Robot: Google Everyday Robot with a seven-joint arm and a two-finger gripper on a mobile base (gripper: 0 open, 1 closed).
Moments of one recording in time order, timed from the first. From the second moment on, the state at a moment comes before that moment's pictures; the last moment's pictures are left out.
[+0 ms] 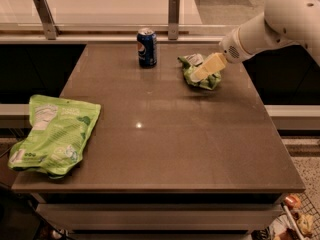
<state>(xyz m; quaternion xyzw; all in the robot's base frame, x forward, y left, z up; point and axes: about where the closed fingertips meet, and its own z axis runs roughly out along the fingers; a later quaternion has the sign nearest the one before) 0.710 -0.157 0.879 -0.42 0.82 0.11 0.37</state>
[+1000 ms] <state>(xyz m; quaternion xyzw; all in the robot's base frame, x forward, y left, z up) 0.719 -0.140 0.840 -0.43 0.82 0.14 0.35</state>
